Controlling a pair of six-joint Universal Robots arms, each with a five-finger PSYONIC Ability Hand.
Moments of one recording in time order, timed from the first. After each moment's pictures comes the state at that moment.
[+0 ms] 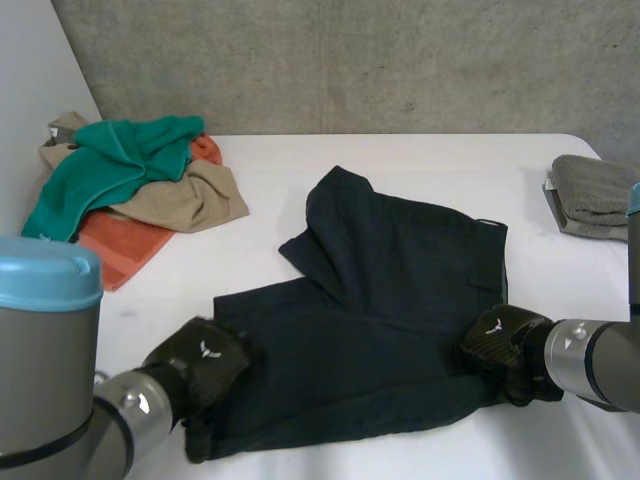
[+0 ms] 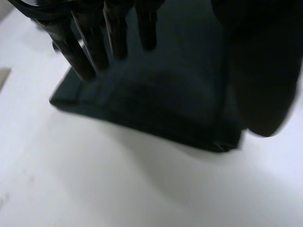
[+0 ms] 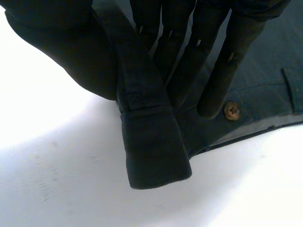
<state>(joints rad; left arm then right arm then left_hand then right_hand) 4.14 -1.73 -1.80 2.81 -1.56 3.66 1.81 -1.23 1.64 0.54 1.28 2.22 0.40 0.47 0.49 0.48 0.30 1.12 1.18 1.19 1.20 1.02</state>
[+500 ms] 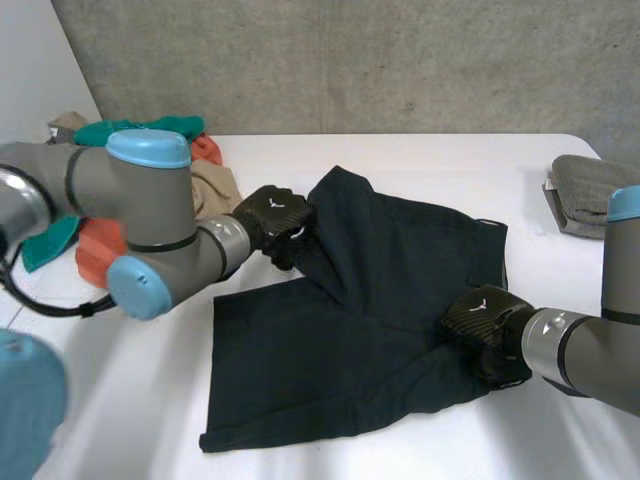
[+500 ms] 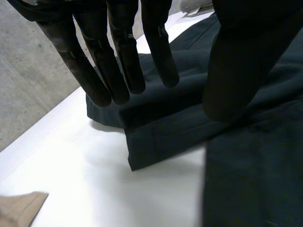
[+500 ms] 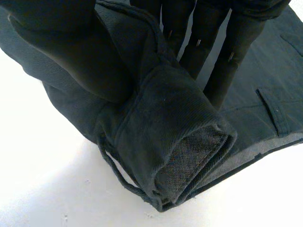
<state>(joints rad) 4.23 -2.40 -0.90 2.92 -1.26 3.56 1.84 -1.17 1.62 0.34 1.25 2.41 0.76 0.77 0.77 0.77 0.60 1.12 1.18 1.19 1.20 1.02</state>
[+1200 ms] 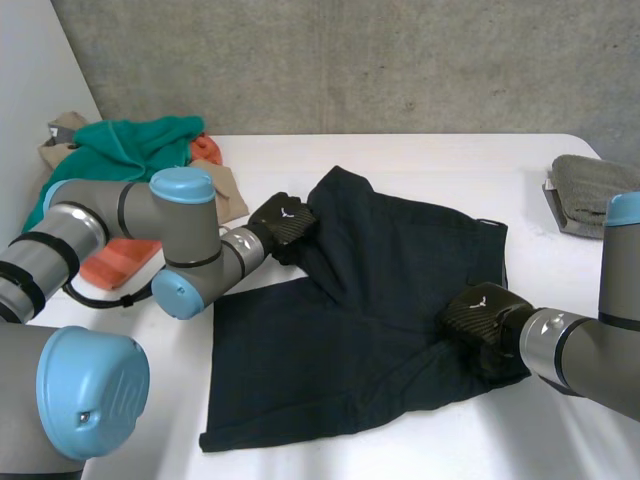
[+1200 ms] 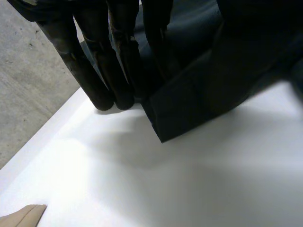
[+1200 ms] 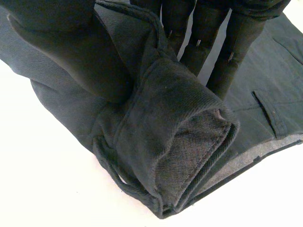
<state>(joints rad) 4.25 -2.79 -0.48 2.97 -1.21 3.69 1.84 -1.17 1.64 0.28 1.25 2.45 0.93 0.93 0.92 0.92 0.74 1.12 1.18 1.19 1.20 1.02</state>
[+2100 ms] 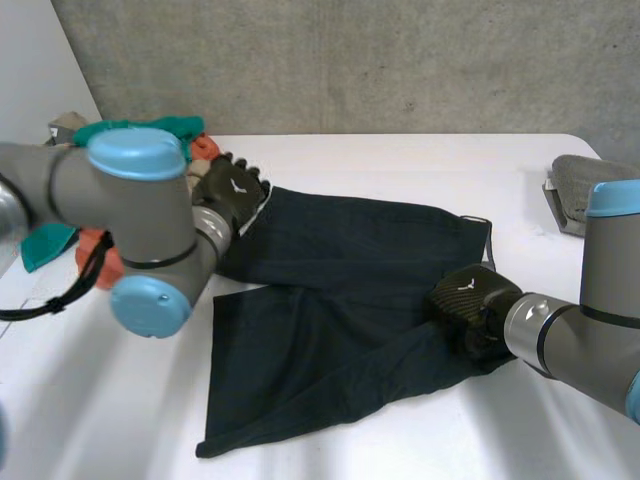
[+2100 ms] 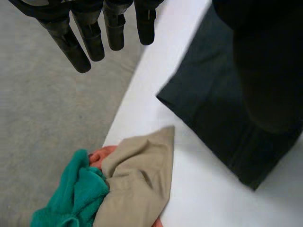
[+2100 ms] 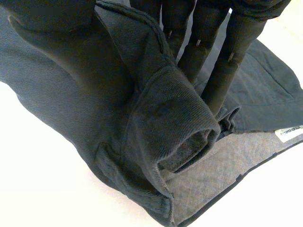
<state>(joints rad) 4.20 -2.28 -1.05 3.10 -1.66 3.96 1.90 -1.16 1.58 0.25 1.29 2.53 0.19 0.21 0.21 0.20 0.05 1.12 1.18 1.19 1.20 1.02</state>
